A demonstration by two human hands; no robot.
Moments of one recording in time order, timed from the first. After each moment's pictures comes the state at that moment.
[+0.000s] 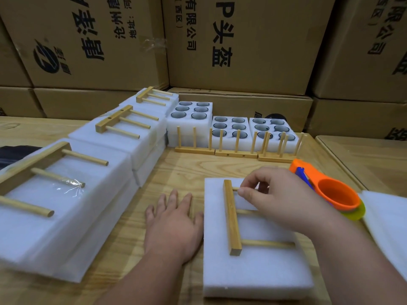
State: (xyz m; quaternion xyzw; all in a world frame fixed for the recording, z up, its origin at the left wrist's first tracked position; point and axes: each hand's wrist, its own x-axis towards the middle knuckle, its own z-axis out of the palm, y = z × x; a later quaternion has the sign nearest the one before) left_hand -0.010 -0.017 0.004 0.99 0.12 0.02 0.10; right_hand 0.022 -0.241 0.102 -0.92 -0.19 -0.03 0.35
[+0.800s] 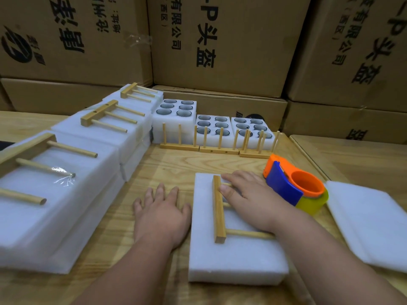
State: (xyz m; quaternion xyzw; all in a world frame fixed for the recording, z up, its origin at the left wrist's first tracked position) left_hand -0.008 -0.018 0.004 0.99 0.11 0.02 0.11; right_hand 0.018 -0.238 0.070 -0.96 -0.18 0.04 0.20
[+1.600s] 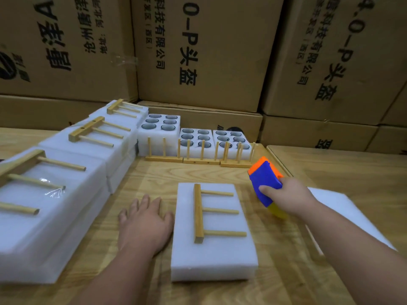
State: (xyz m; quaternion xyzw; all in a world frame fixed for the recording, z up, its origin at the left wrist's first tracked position) left_hand -0.011 -0.014 0.004 0.98 0.12 0.04 0.13; right_hand 0.027 -0.351 0.088 -0.95 0.11 -0.05 0.29
